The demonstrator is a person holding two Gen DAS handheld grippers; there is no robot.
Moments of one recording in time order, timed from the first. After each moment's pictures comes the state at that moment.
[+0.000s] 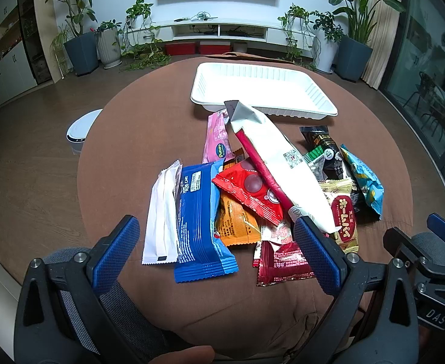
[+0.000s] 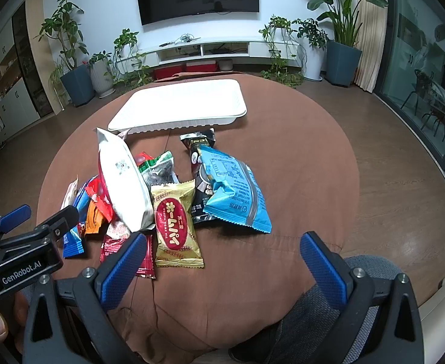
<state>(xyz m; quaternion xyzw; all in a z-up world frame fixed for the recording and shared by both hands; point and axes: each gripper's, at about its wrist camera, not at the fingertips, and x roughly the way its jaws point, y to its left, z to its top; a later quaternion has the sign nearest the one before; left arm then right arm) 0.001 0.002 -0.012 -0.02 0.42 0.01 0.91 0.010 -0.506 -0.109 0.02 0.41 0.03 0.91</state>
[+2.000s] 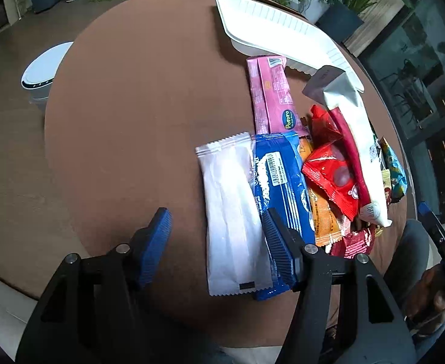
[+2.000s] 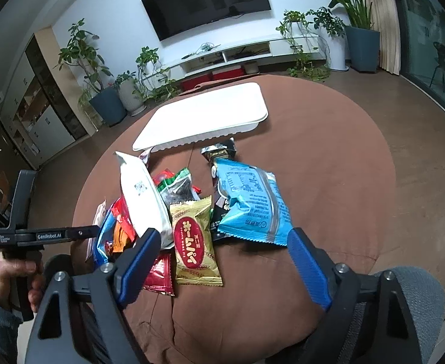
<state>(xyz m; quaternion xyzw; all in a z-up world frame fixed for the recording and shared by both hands) 0.098 0.113 -0.080 -0.09 0.57 -0.09 0.81 0.024 -0.535 -0.109 0.11 0.40 0.12 0.90</state>
